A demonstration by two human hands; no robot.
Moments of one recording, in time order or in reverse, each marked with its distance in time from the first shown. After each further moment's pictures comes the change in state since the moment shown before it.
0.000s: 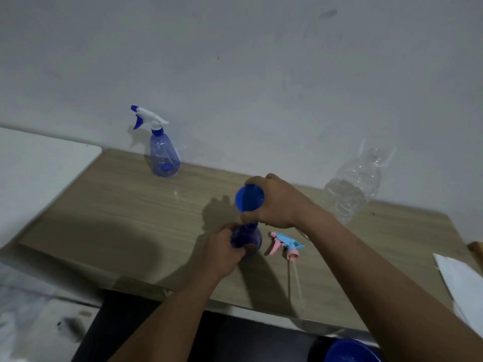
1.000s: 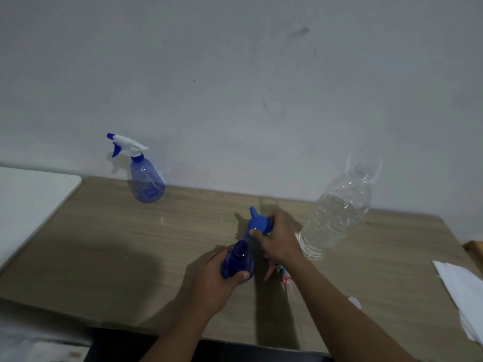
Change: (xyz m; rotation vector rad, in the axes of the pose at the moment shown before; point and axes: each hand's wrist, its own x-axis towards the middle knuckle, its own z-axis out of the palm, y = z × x) left_hand -0.006 0.002 -0.004 -0.118 0.066 0.216; right_hand 0.037 0.089 0.088 0.456 0.317 0.334
